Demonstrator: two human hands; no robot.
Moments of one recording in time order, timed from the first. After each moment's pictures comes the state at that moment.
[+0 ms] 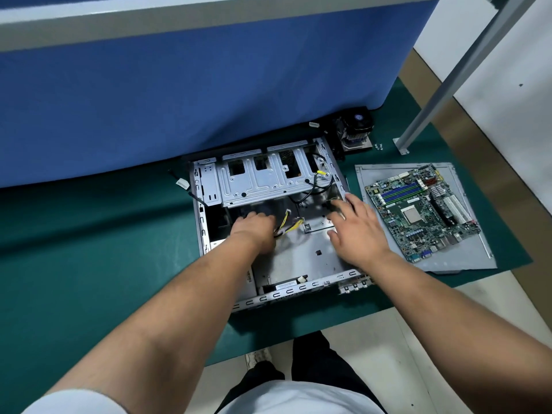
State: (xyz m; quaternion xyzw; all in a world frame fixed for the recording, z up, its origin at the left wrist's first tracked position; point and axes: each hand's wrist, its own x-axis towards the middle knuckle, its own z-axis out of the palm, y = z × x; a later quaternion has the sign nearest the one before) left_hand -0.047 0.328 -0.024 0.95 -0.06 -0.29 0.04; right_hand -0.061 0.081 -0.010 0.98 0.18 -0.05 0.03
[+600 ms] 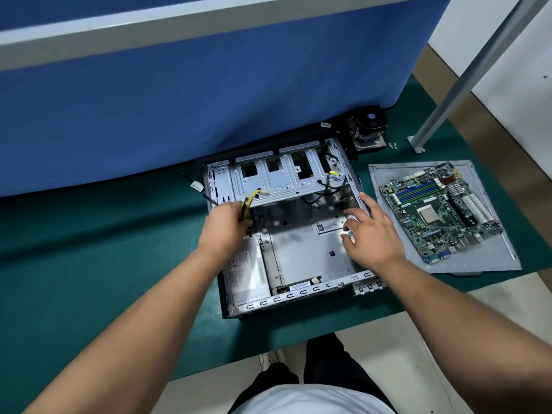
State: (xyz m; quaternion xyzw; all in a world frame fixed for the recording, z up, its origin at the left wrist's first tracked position) left_hand -0.074 0.405 0.008 0.96 0.08 -0.07 0.24; right_hand -0.062 0.076 -0.025 0.99 0.14 -0.06 -0.01
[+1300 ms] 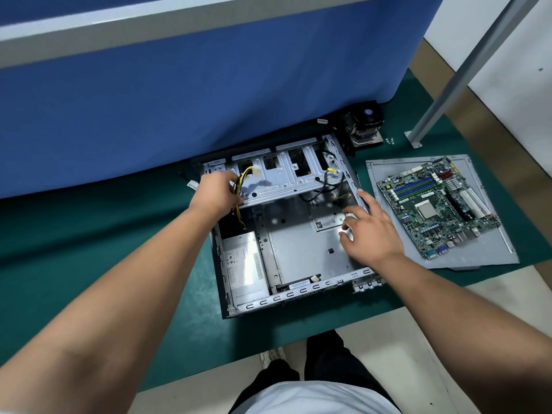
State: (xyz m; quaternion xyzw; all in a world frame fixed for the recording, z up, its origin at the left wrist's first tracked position) left_hand -0.012 0.426 0.027 0.96 0.09 -0.11 0.26; right_hand -0.062 0.079 -0.022 0.99 0.13 -0.06 -0.02
